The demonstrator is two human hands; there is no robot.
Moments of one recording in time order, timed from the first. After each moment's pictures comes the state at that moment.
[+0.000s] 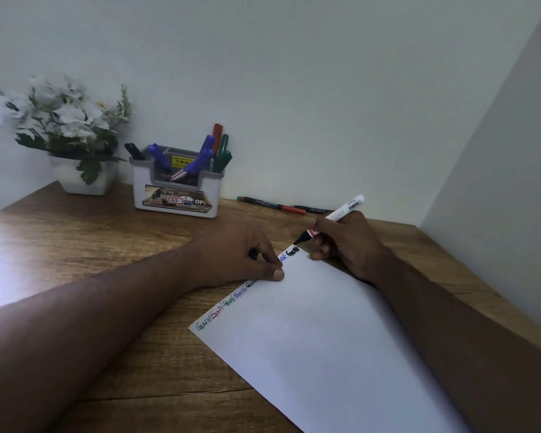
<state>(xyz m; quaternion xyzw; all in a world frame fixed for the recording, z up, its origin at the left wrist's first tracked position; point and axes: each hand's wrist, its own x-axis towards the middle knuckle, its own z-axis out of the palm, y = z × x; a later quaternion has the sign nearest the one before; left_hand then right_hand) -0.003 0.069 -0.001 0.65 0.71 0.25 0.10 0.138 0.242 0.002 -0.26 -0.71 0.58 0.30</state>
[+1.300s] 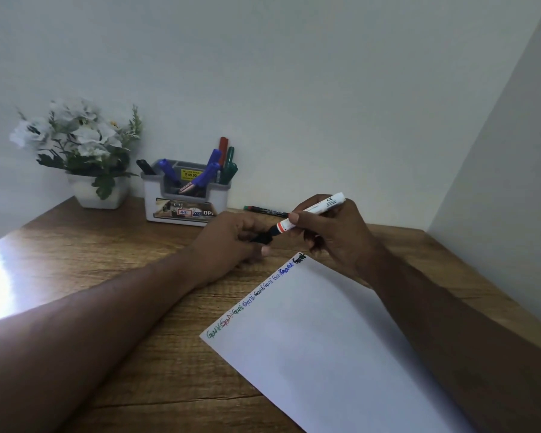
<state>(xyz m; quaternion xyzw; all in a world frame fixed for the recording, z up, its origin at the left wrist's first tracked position) -0.013 0.065 0.000 0.54 0.67 0.49 0.15 0.126 0.209 0.028 -0.11 -0.76 0.56 0.31</state>
